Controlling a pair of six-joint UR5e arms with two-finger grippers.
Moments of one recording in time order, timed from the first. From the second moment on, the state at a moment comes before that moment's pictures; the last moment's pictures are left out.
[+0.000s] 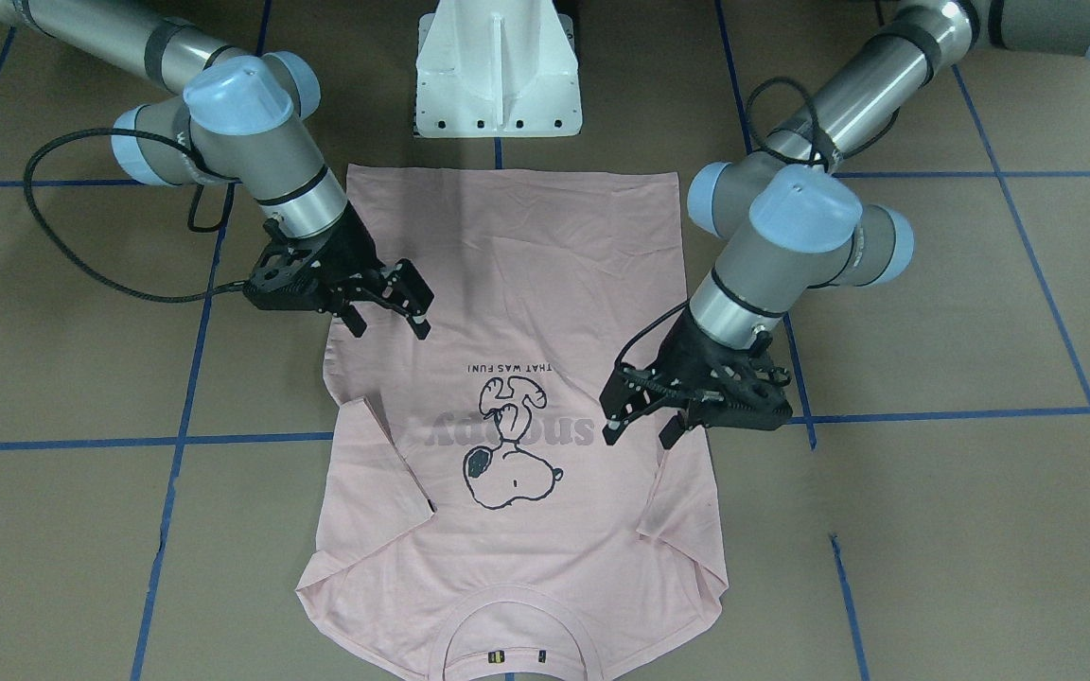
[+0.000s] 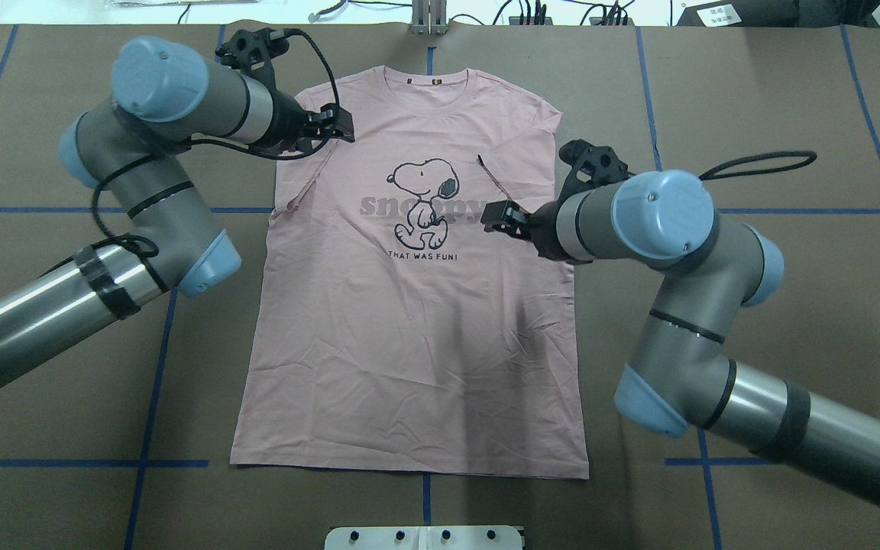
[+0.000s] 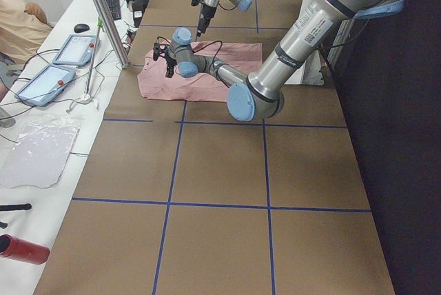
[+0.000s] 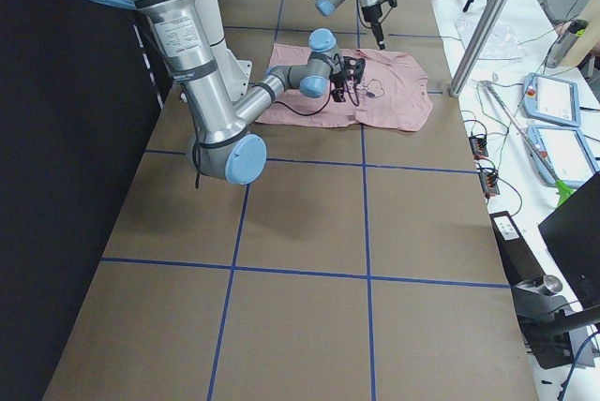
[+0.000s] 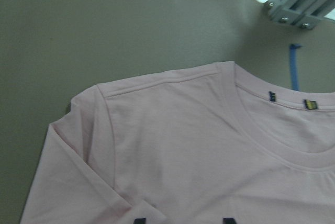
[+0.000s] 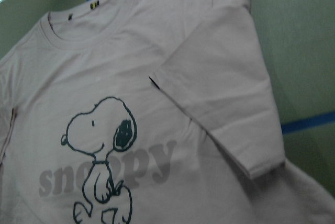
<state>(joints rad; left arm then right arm) -0.79 -2.19 -1.40 -2.35 -1.95 -1.30 0.52 -1.14 1.72 -1.04 1.71 1.66</state>
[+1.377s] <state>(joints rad) -0.79 -2.08 -1.51 -2.36 -2.00 -1.30 0.00 -1.51 2.11 -1.32 1.34 2.09</state>
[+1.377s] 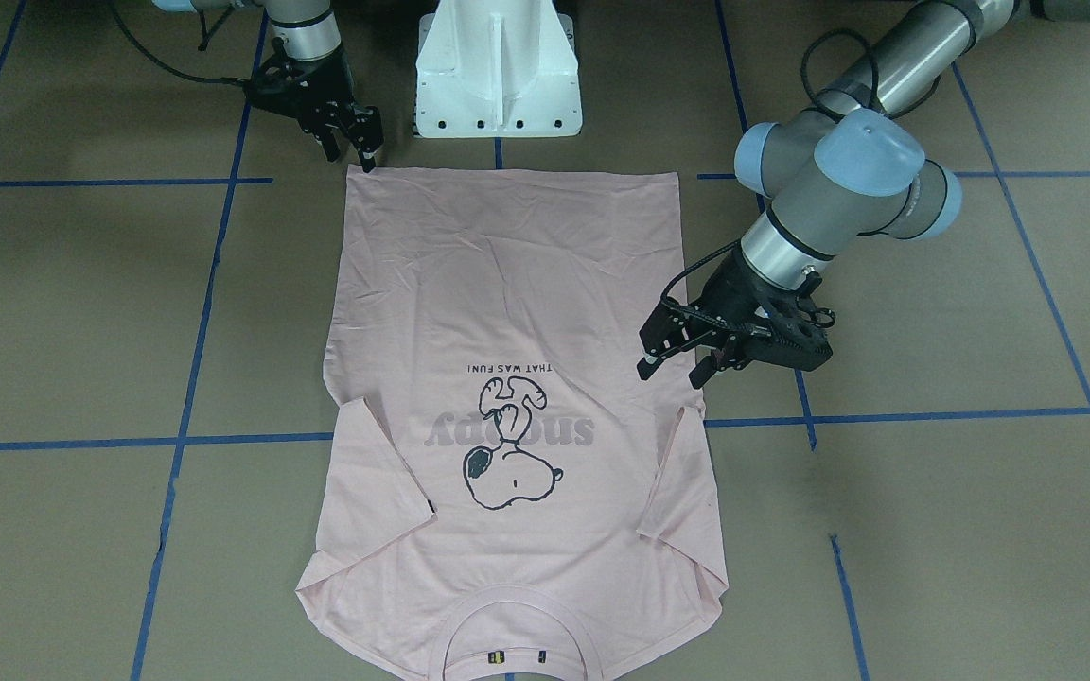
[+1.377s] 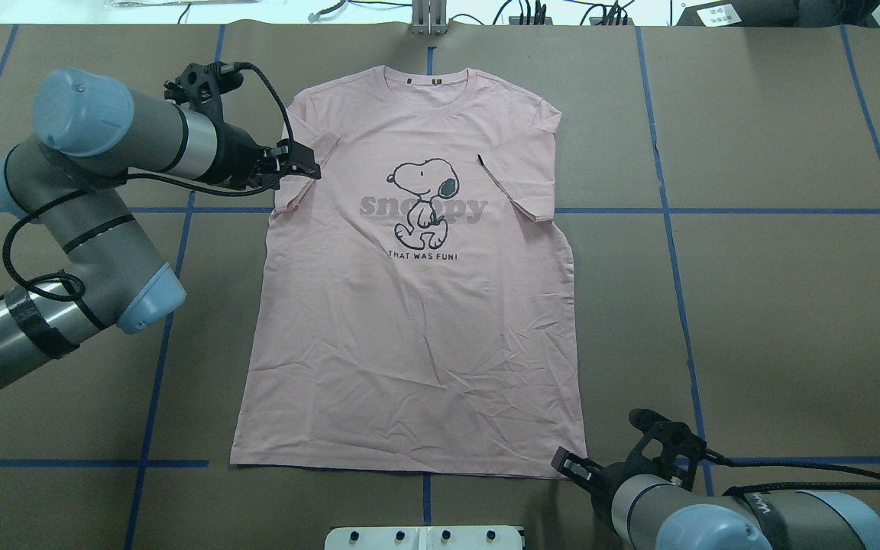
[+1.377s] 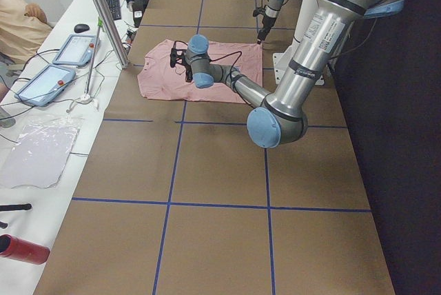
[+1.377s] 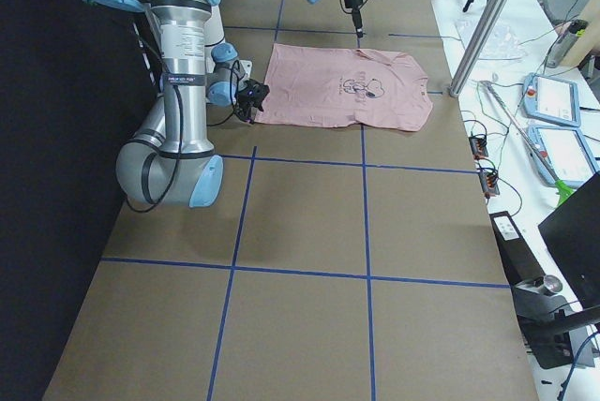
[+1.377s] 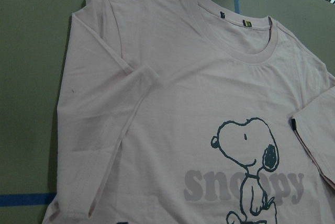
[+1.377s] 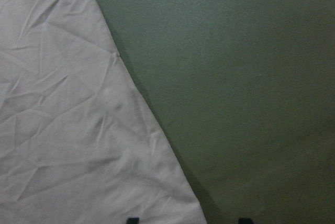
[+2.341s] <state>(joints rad) -0.79 -2.08 -1.51 -2.36 -2.00 -1.29 0.00 -1.51 2.09 -1.32 1.36 2.08</state>
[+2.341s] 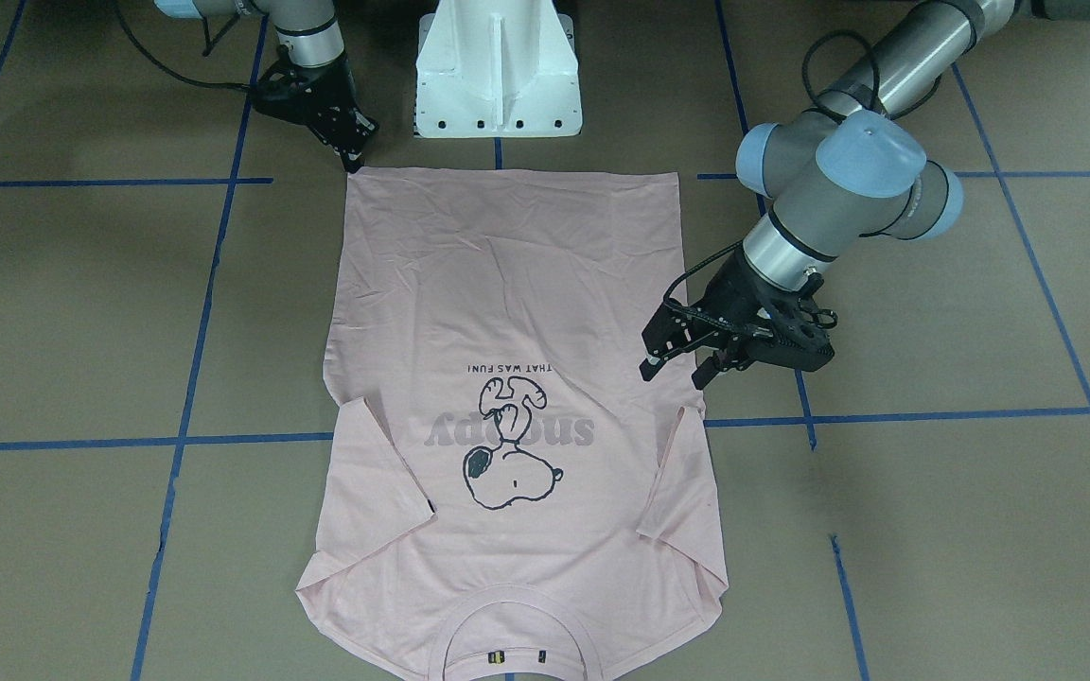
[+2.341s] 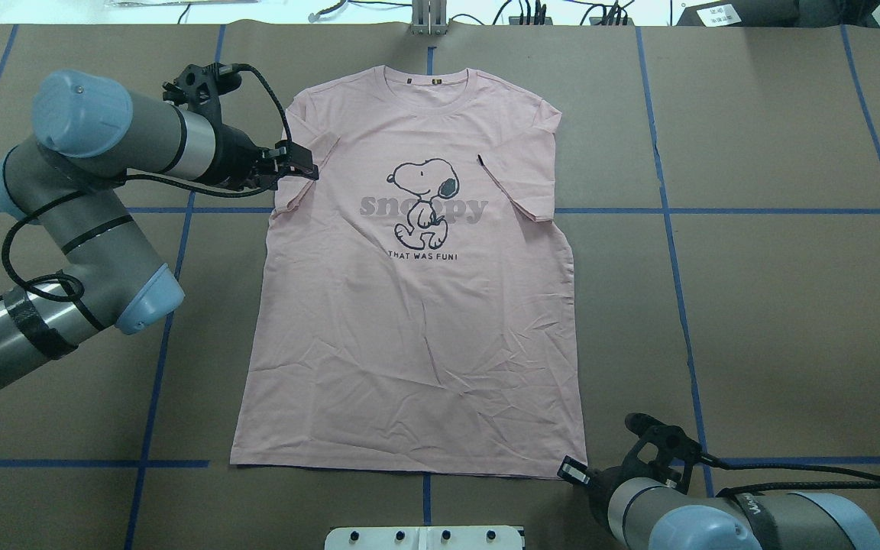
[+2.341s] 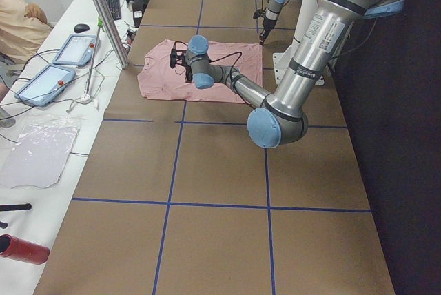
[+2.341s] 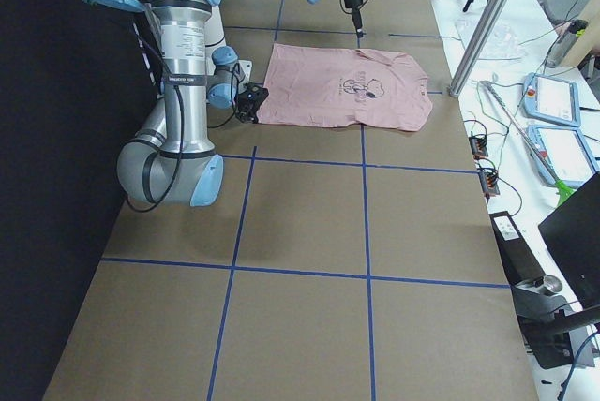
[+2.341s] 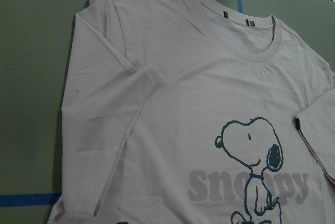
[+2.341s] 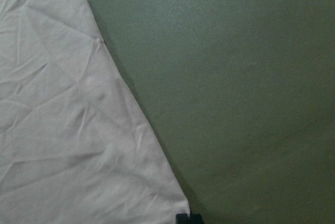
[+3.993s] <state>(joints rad) -0.23 -1.60 -2.01 -2.15 -1.73 -1.83 -0.01 -1.49 2.15 -1.36 1.40 2.07</state>
